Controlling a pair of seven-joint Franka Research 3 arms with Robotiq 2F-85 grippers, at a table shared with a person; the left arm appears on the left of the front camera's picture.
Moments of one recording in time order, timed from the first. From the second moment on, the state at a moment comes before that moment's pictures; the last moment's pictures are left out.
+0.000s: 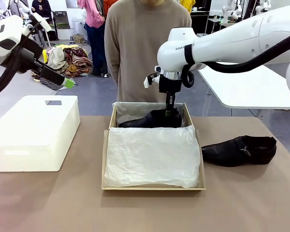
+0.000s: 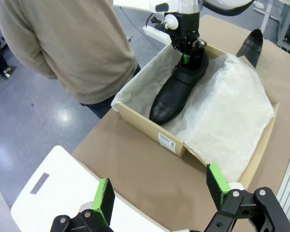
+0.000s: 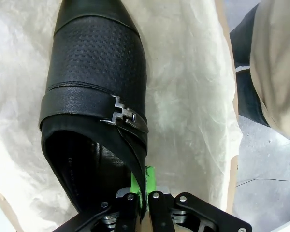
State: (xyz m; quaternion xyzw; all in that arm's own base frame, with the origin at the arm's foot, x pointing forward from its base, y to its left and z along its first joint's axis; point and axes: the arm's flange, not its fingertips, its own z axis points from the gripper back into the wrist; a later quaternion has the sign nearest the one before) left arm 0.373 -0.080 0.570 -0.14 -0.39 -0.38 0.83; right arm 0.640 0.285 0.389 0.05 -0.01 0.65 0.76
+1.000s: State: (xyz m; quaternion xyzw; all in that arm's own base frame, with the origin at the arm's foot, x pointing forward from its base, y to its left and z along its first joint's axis) left arm 0.373 -0.080 0.570 -0.14 -0.39 -0.38 0.83; right arm 0.638 0.284 0.415 0.05 0.00 0.66 0.75
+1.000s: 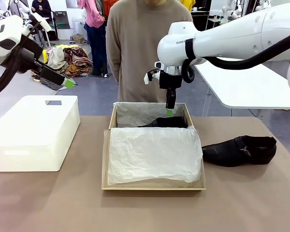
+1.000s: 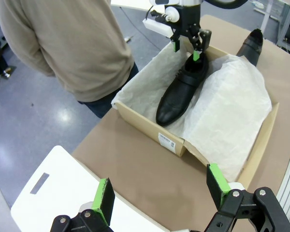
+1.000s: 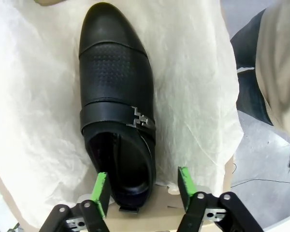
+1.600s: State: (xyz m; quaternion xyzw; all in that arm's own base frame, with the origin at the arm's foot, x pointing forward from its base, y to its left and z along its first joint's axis) left arm 0.373 -0.080 0.570 -0.14 -0.39 -0.38 0.83; right arm 0.632 0.285 0.427 0.05 0.00 0.66 0.75
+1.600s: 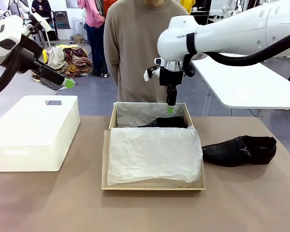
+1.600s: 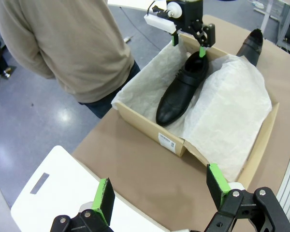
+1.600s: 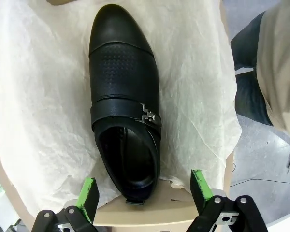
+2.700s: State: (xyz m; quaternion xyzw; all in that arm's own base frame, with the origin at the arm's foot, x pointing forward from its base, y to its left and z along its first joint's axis) left arm 0.373 -0.080 0.570 -0.14 -0.39 -0.38 0.83; right arm 0.588 0.158 0.561 -0.01 -0.02 0.67 0.74
